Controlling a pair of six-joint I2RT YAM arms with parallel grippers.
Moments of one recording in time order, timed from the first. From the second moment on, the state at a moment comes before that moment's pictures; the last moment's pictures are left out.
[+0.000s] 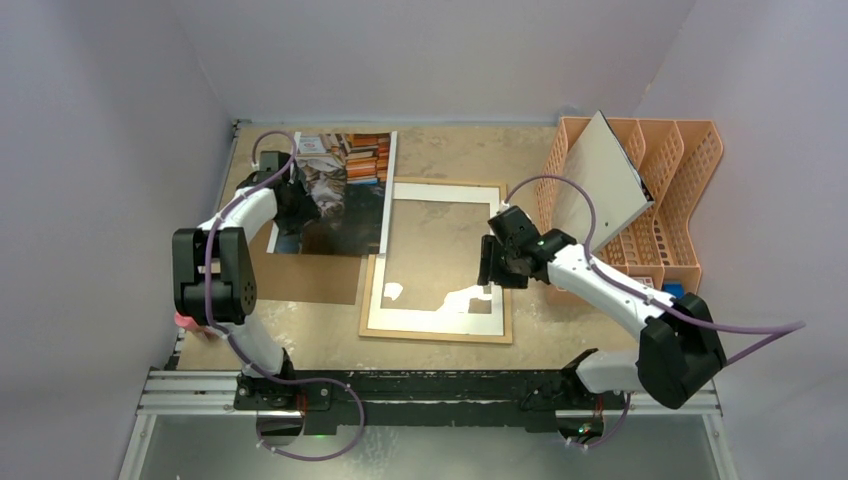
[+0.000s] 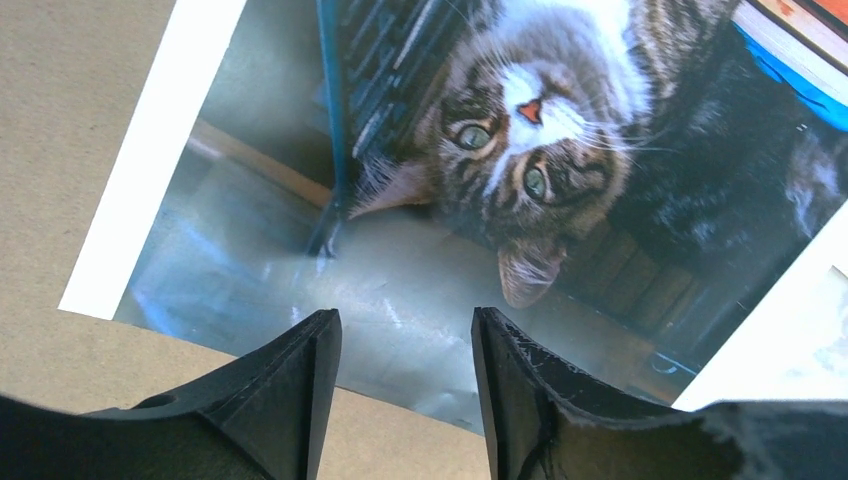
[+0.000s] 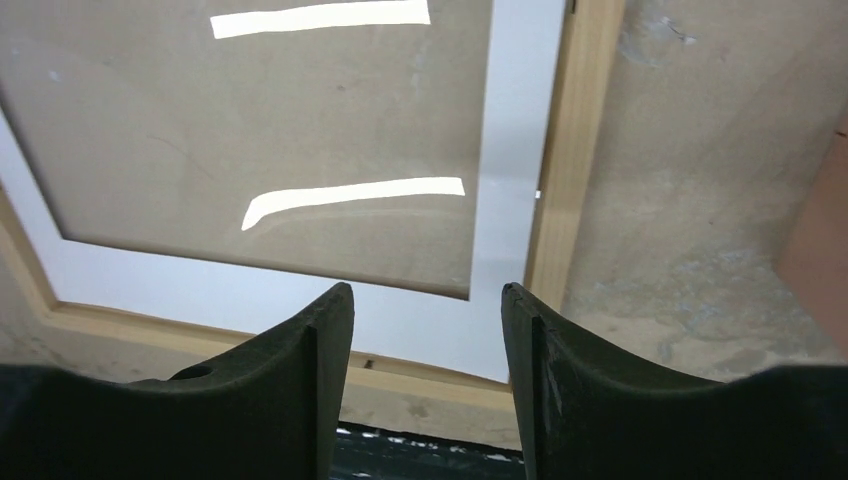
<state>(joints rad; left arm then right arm) 0.03 1.75 1.18 -0.49 -0.03 -0.54 0.60 1.31 0.88 -0.72 0.07 0.66</state>
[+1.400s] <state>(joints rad) 0.02 1.79 1.13 -0.56 -0.25 -0.52 0.63 2.11 1.42 -0.01 -0.31 0.83</state>
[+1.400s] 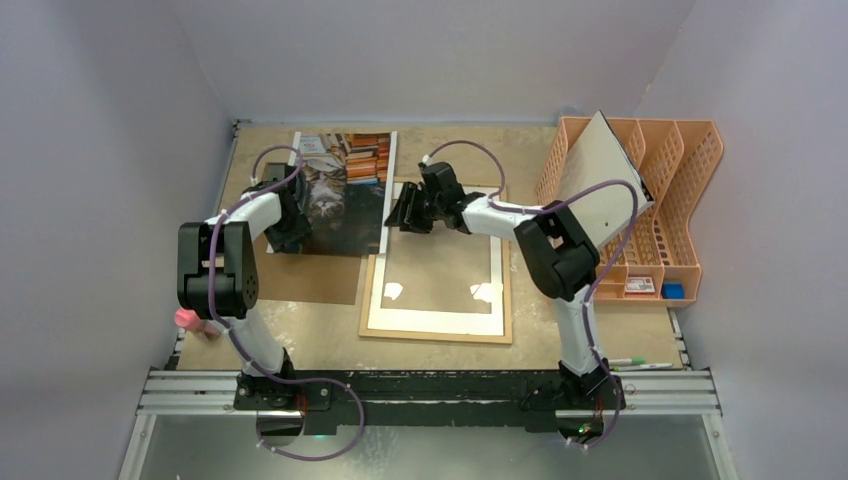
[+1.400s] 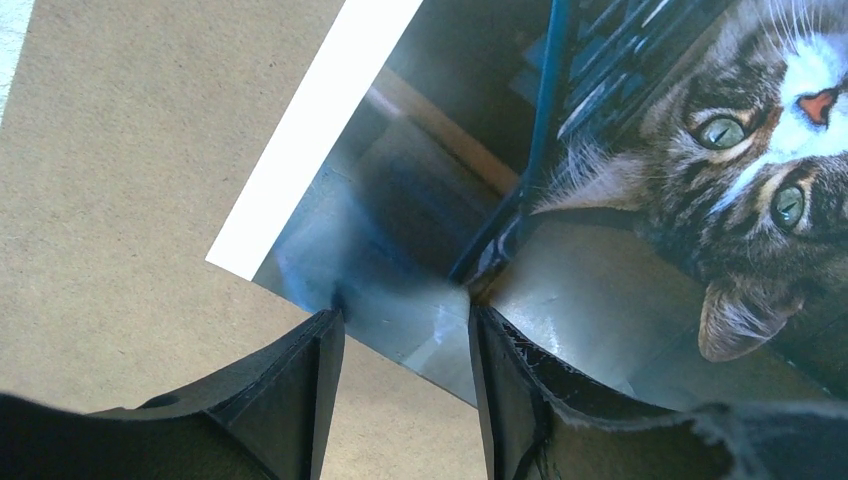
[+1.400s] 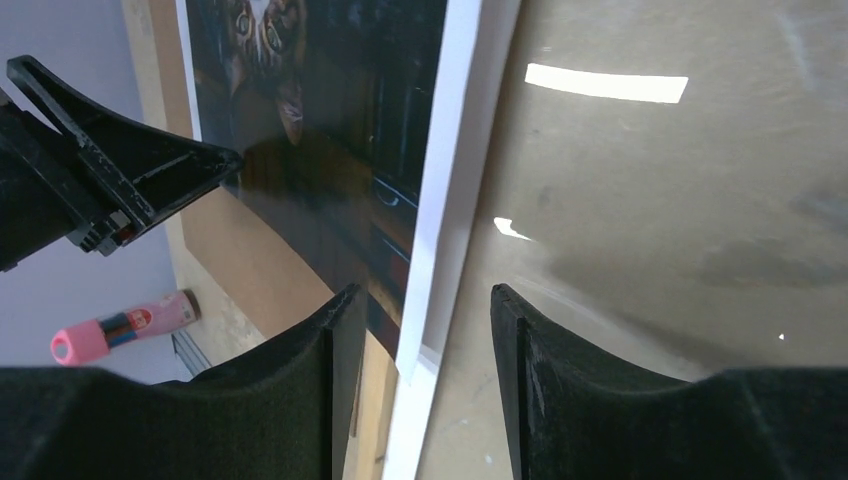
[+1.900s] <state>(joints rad) 0.02 1.79 1.13 -0.56 -0.21 -0.52 0.68 2.20 1.53 -0.01 -0.38 0.85</state>
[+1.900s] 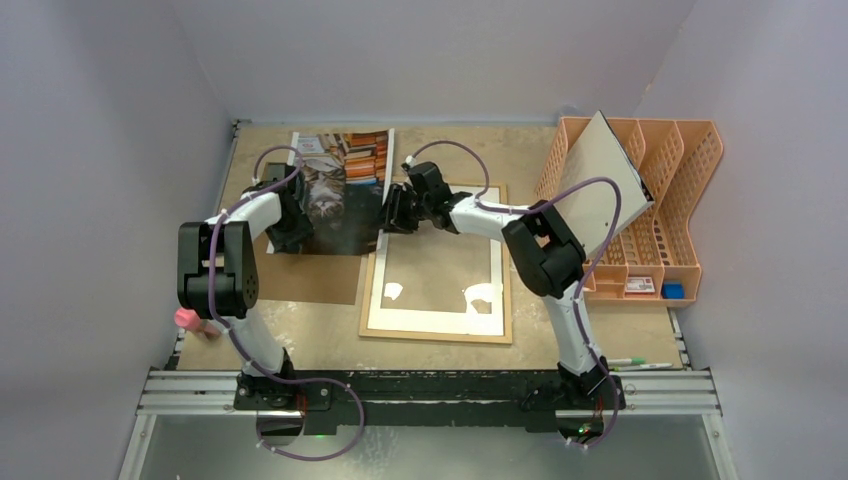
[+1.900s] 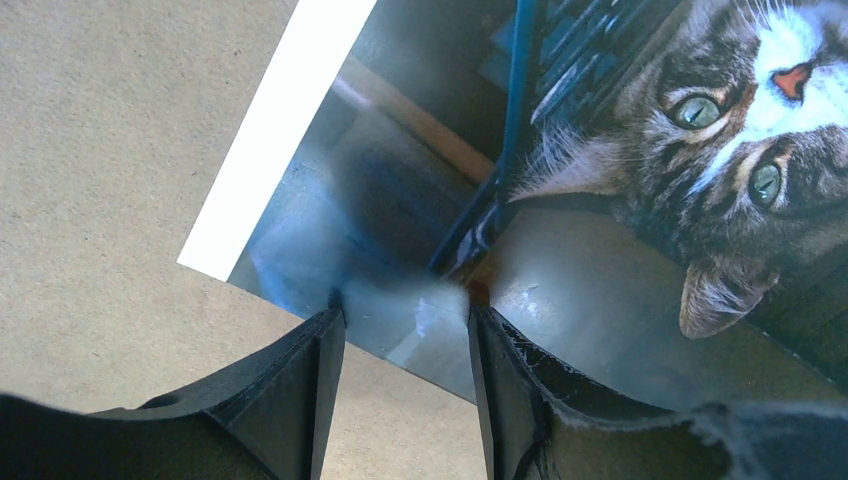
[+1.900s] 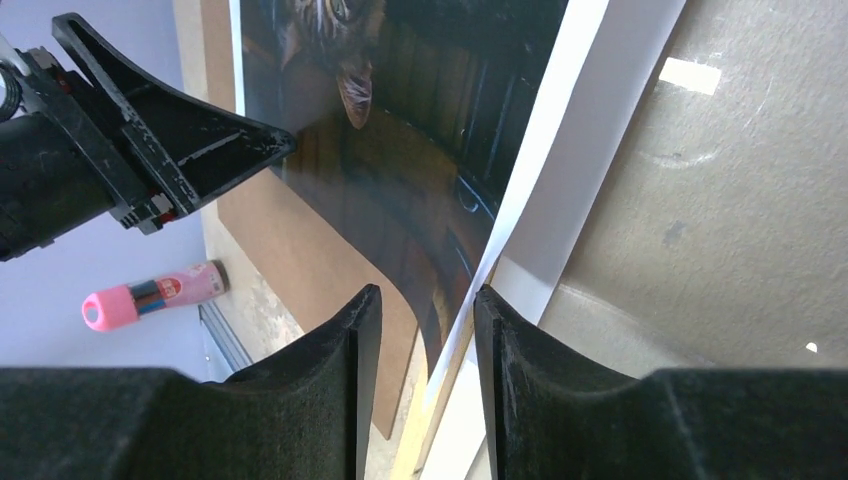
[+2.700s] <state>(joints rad) 0.02 1.63 1.18 -0.61 -0.19 -0.55 0.68 2.17 1.59 0.02 -0.47 0.90</state>
